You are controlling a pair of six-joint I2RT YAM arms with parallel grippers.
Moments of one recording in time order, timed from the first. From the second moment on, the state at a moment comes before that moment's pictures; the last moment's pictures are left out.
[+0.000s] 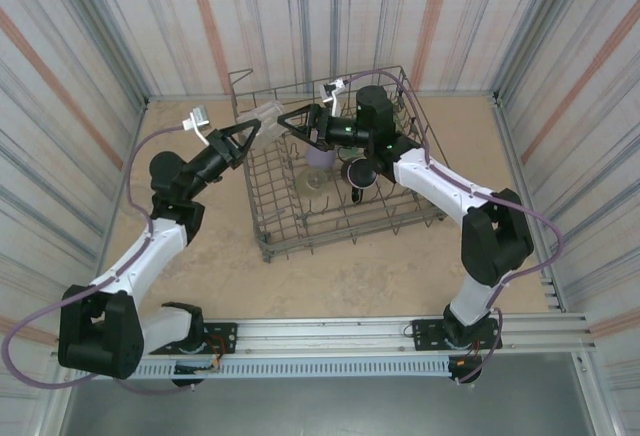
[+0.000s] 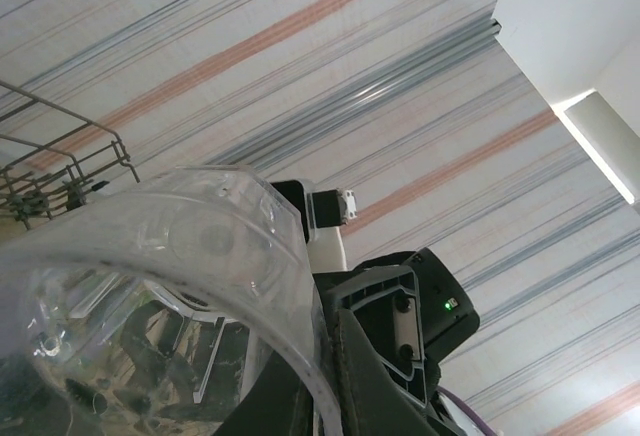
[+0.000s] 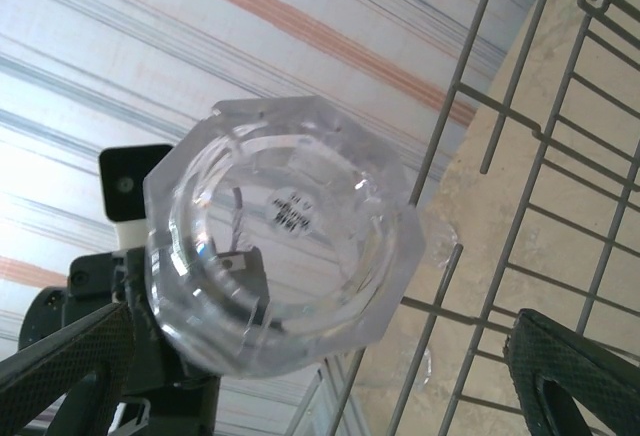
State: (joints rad) left arm -0.21 1.17 0.69 0.79 0.63 -1.29; right arm 0.58 1.73 1.38 0.24 -0.73 1.00
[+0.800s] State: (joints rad) left arm -0.26 1.20 0.69 0.87 0.61 -1.37; right arm 0.58 1.80 1.40 0.52 -0.73 1.14
